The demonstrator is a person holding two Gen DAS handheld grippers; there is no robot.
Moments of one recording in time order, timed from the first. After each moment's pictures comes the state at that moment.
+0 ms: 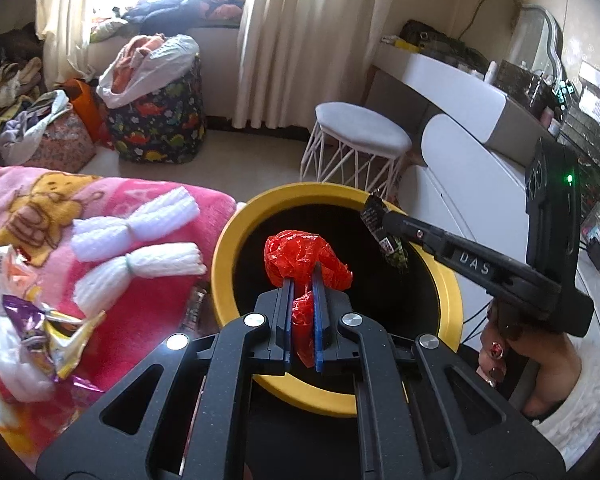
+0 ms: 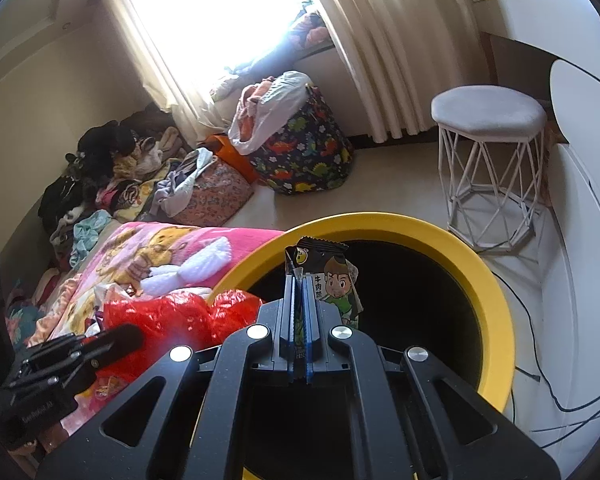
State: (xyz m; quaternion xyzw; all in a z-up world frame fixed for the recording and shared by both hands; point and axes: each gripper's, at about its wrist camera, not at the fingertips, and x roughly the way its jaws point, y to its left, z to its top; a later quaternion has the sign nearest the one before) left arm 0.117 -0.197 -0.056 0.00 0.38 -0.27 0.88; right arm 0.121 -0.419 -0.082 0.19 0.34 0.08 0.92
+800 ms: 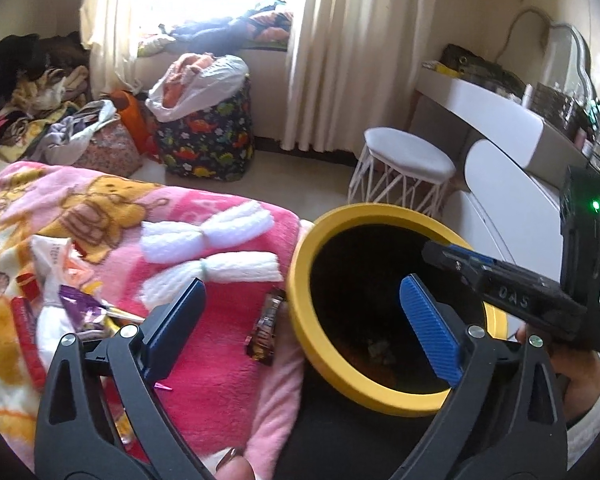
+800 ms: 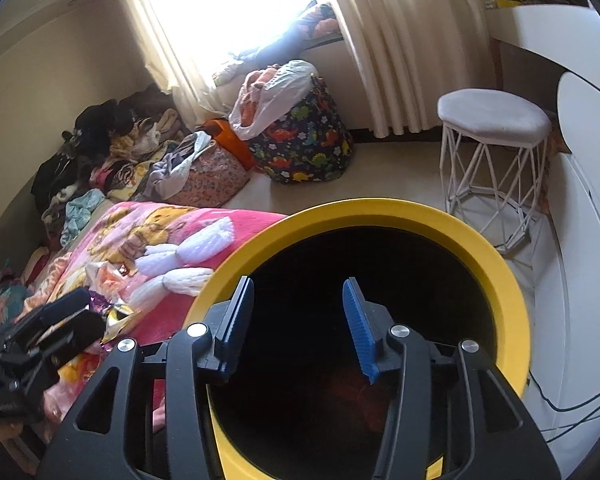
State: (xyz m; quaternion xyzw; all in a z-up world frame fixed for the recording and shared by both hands) left arm 0.110 -0.155 -0.047 0.00 0.34 -0.19 0.92; right arm 0.121 -0.385 -0.078 0.15 0.35 0.09 0.92
